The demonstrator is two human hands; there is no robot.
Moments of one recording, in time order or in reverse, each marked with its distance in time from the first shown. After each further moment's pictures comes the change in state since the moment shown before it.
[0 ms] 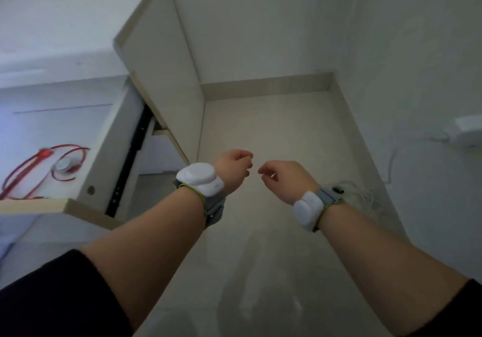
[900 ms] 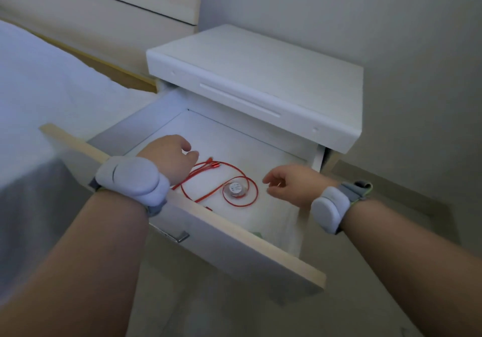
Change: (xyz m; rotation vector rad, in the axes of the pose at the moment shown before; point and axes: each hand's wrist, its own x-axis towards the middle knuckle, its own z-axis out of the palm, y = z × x) left_hand -0.062 -0.109 -0.429 0.493 0.536 -0.133; right_hand 0.142 -0.348 0.055 -0.442 -0.343 -0.353
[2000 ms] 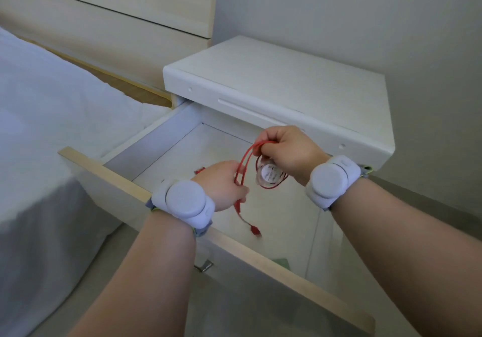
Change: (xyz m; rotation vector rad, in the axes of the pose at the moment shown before) left_hand 0.019 0.020 0.018 -0.165 -0.242 0.254; right_hand 0.068 -0.064 -0.038 0.726 0.296 -0.070
